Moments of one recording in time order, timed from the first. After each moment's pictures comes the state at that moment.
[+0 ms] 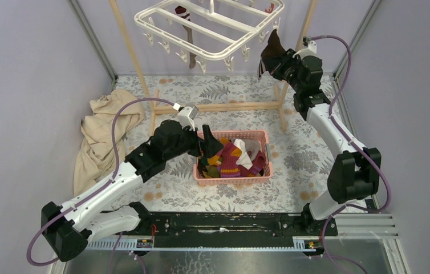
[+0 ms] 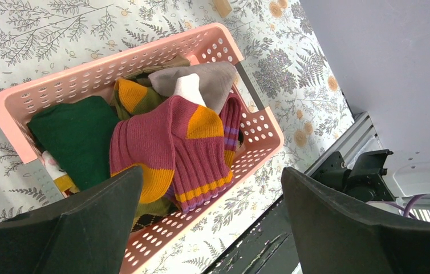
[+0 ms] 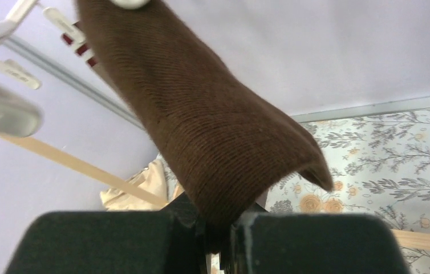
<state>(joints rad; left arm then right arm) -0.73 1.01 0.86 -0.24 0.12 -0.57 0.19 1.60 1.34 0.24 -0.20 0.68</state>
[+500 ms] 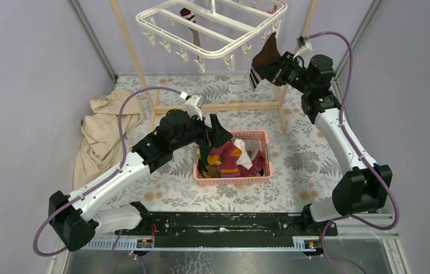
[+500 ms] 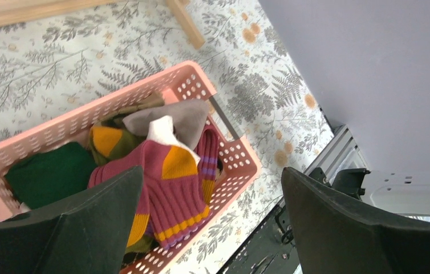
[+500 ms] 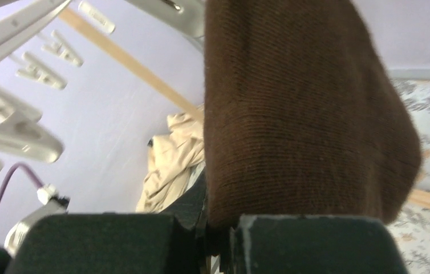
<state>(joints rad) -0.73 1.13 0.97 -0.18 0.16 -0.56 0.17 1.47 1.35 0.12 -0.55 0.70</state>
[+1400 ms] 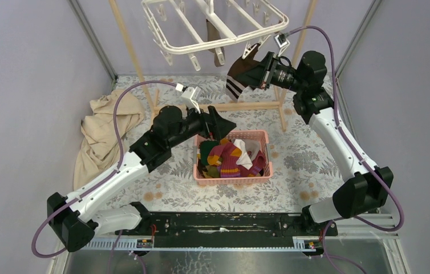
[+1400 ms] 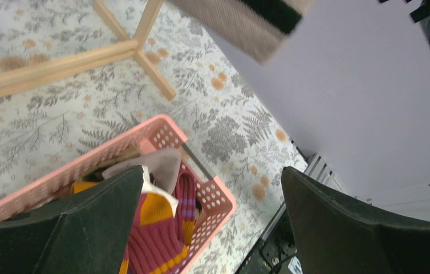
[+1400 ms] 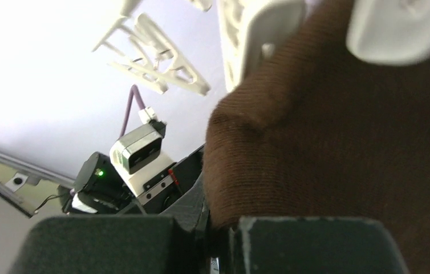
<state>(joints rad) -0.73 1.12 1.02 -0.04 0.15 -0.56 0.30 1.46 1.44 0.11 -0.85 0.92</state>
